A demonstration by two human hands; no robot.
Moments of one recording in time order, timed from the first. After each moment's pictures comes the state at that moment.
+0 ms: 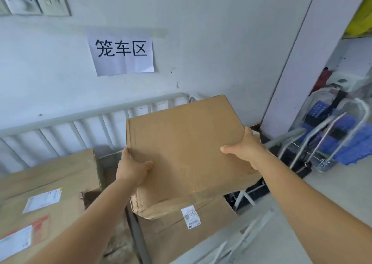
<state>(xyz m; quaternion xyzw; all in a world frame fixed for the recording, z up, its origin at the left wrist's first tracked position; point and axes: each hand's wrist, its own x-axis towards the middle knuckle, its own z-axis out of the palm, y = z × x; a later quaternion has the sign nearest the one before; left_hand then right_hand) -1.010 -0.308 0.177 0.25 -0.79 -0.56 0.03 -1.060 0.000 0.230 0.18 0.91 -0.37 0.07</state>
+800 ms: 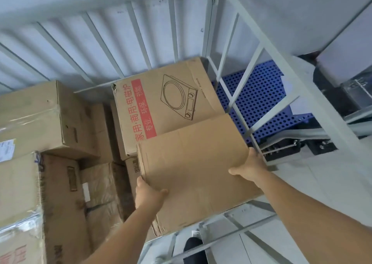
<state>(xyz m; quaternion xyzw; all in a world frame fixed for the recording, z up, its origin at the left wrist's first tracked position) -1.075 -0.220 -0.103 0.48 -0.75 -0.40 -0.19 -1.202 0.049 -0.092 0.21 0.88 -0.21 0.37</state>
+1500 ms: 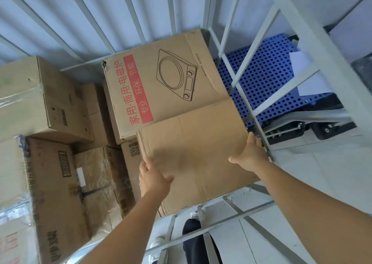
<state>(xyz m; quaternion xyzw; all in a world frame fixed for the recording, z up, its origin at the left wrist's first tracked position) -1.083 -0.197 -0.122 0.40 -0.84 -0.28 -0.26 -1.196 0.050 -0.115 0.16 0.90 -0.15 0.38</state>
